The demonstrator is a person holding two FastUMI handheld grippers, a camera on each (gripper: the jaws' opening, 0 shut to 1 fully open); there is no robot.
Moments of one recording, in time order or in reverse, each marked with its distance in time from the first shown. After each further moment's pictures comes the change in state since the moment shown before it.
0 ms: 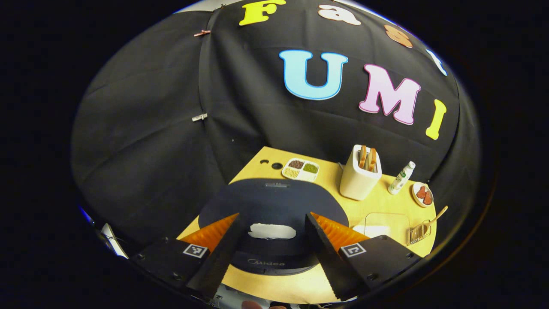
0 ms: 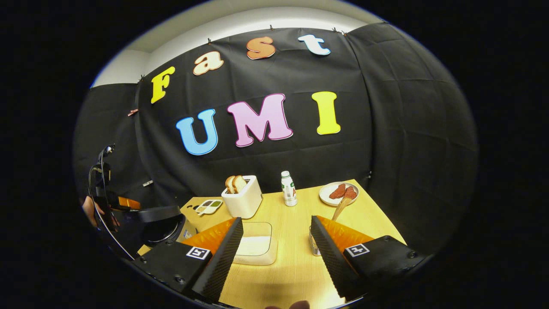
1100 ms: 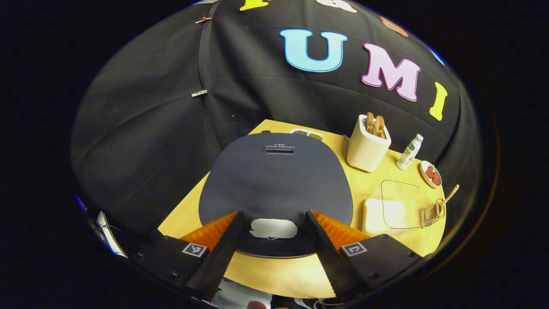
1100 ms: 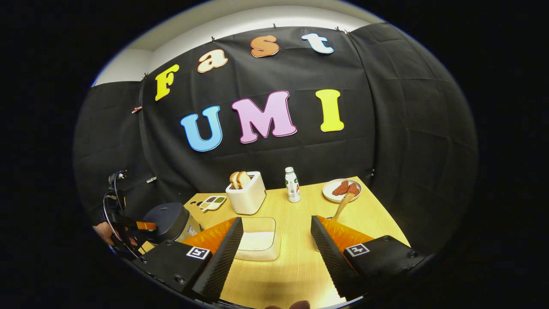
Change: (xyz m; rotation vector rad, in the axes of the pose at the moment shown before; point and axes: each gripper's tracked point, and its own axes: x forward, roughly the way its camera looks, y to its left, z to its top) left arm 0.026 0.007 -0.071 0.001 0.060 0.013; right arm -0.008 0.006 -0.004 -0.012 0.001 0.011
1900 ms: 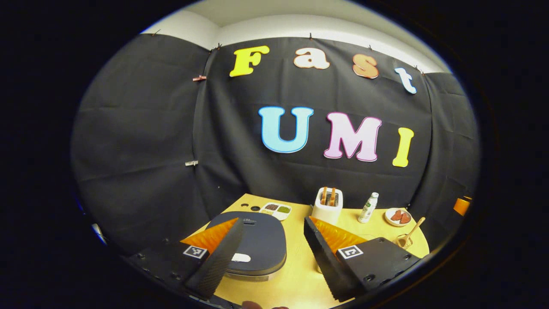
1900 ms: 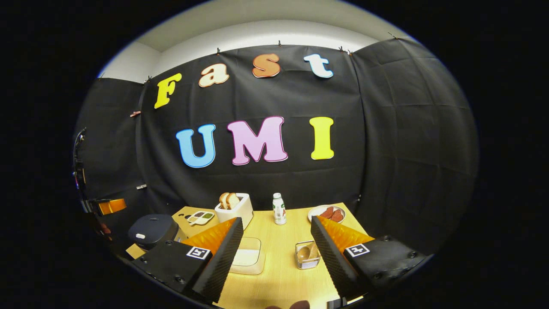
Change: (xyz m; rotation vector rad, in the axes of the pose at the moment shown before) left arm -0.182 -0.086 0.097 0.044 -0.544 -0.111; right arm -0.024 -0.014 0.071 -0.074 -0.155 -0.060
